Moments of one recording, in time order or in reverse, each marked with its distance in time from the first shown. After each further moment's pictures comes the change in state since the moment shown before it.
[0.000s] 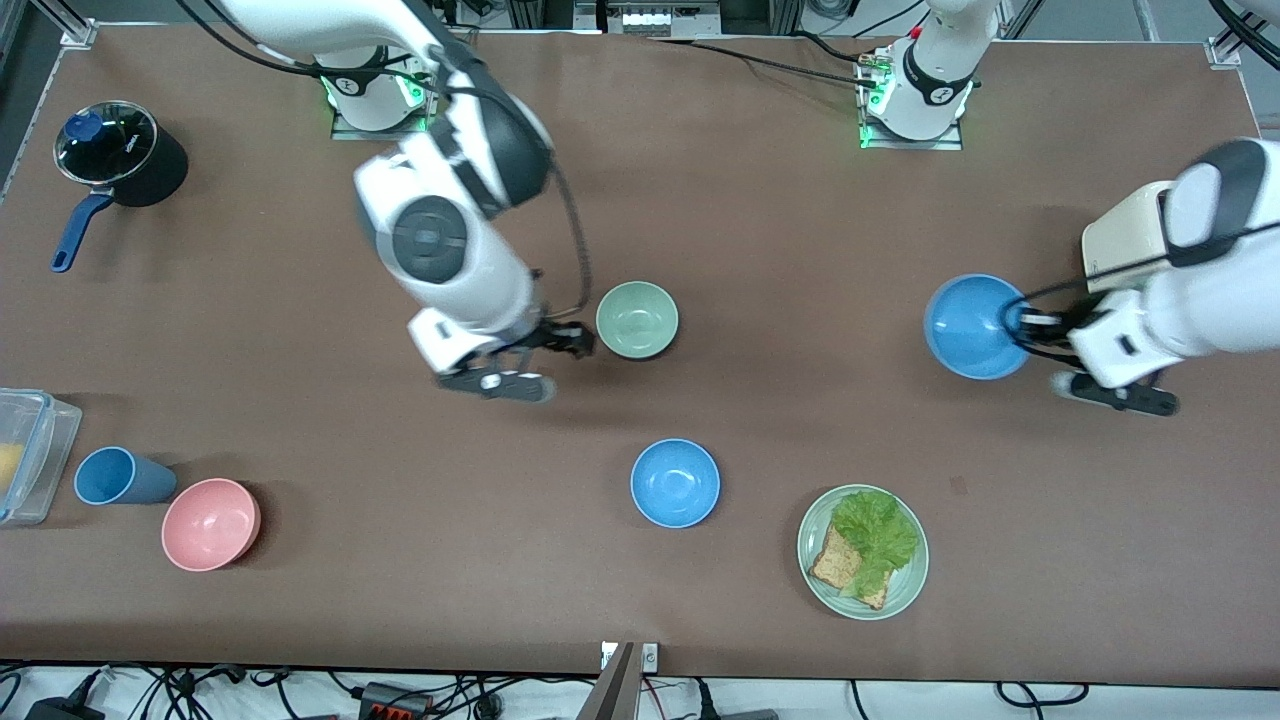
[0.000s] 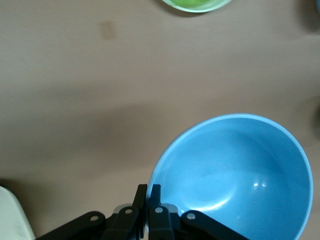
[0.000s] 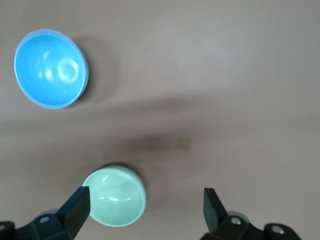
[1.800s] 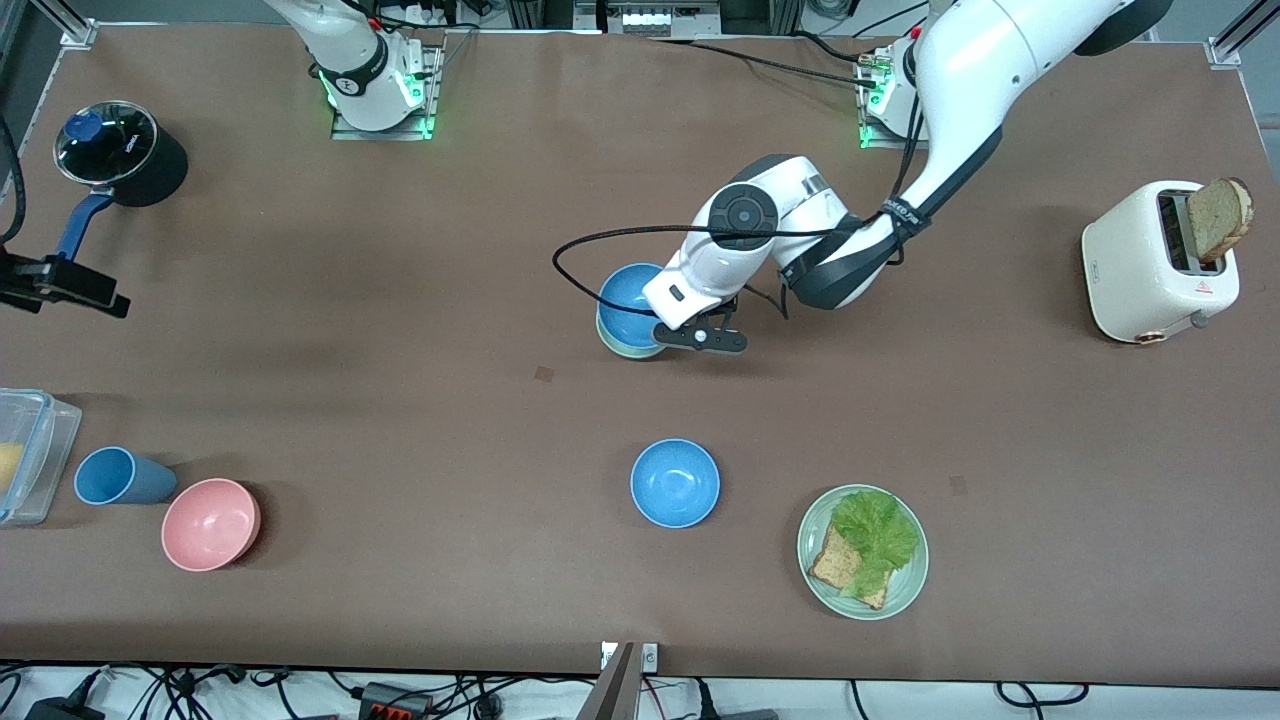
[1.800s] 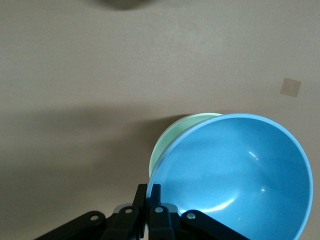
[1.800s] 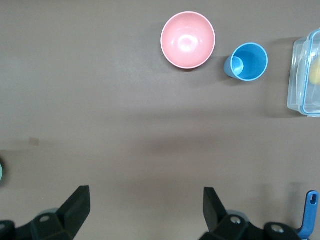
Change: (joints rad) left arm -0.587 0.379 -0.068 -0.030 0.315 0.496 -0.773; right arm -0.471 -0.379 -0.145 -0.181 -0.006 -0.211 -0.683
